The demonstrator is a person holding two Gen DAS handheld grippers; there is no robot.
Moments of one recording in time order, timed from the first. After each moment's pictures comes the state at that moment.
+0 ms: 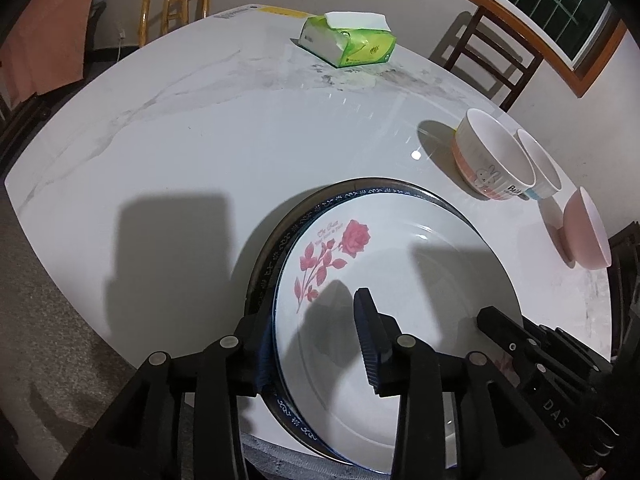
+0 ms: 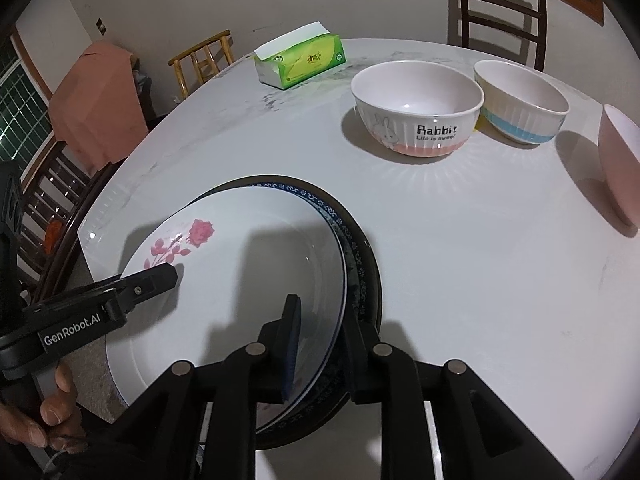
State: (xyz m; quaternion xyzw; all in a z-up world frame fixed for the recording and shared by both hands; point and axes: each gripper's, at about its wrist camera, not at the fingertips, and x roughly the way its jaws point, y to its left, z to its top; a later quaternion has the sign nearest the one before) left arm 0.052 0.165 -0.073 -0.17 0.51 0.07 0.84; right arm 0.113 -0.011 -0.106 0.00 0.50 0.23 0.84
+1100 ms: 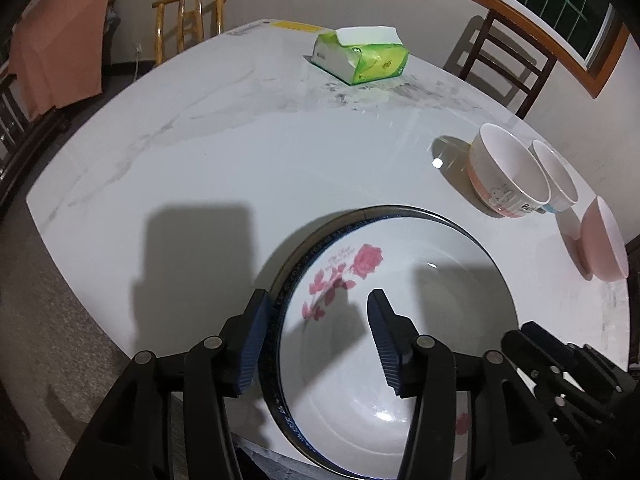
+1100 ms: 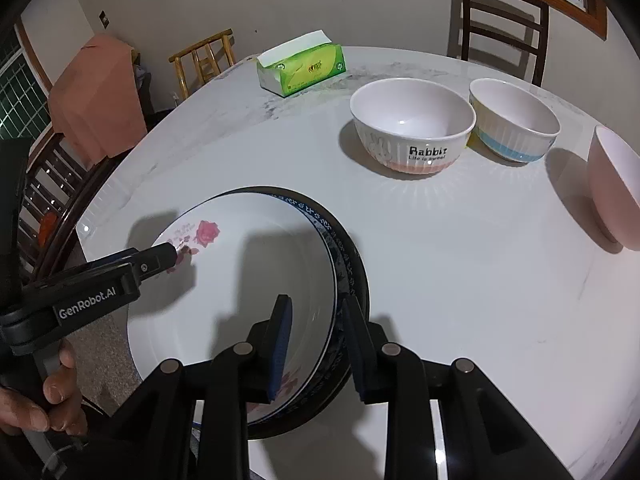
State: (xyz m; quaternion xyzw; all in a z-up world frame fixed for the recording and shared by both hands) left arm 0.064 0.161 -0.059 -0.13 0.50 0.12 0.85; right arm 0.109 -0.014 -0.089 -0.02 0.49 0.23 0.84
